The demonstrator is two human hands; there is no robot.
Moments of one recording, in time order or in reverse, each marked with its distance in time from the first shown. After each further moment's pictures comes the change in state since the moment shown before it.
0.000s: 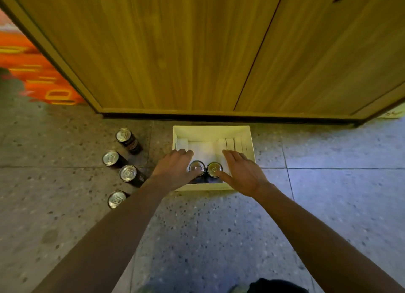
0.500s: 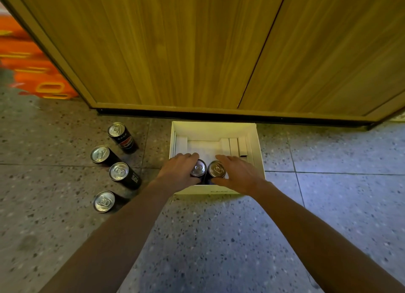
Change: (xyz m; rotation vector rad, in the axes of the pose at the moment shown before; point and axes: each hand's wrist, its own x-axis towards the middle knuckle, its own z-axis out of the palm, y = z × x) left_hand 0.040 -0.014 0.069 0.009 0.097 0.113; right_hand 0.042 0.018 0.060 0.045 -0.030 -0.063
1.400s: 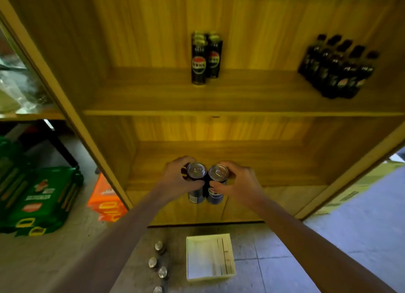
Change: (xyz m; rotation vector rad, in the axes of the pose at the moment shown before) left_hand -0.139 0.169 -0.754 -0.719 0.351 0.037; right_hand -0.179 -0.236 -0.711 0.544 0.533 -0.034
